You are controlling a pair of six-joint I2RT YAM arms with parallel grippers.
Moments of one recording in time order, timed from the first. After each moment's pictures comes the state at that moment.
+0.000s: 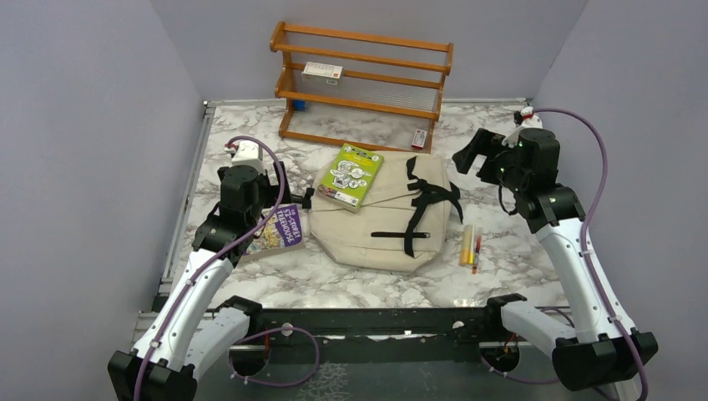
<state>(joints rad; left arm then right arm) -0.31 0.84 0.80 -0.37 -0.27 -0.23 0.16 1.01 1.11 -0.53 -0.01 0.40</state>
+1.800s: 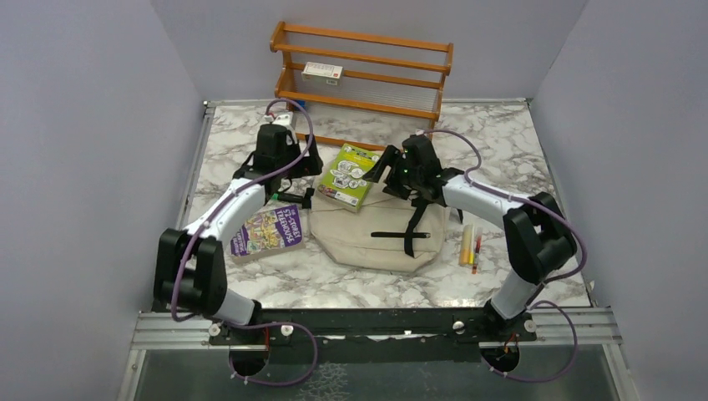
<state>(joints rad) -0.25 1.41 1.01 -0.16 0.06 -0.34 0.54 1.69 1.08 -0.06 -0.12 0.94</state>
